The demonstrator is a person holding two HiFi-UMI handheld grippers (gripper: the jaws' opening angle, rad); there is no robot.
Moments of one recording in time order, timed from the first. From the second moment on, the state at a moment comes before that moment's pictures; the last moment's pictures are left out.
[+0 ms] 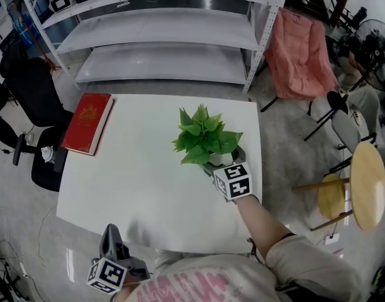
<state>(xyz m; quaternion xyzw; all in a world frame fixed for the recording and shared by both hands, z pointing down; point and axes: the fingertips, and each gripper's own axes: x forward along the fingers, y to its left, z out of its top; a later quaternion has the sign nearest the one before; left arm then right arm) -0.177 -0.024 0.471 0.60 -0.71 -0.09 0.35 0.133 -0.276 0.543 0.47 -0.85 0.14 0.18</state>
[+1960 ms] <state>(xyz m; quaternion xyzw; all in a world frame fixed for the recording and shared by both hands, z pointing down) -0.121 -0.029 0.392 0.84 -0.43 -0.10 0.32 0.120 0.003 0.429 0.65 -0.72 0.23 -0.02</state>
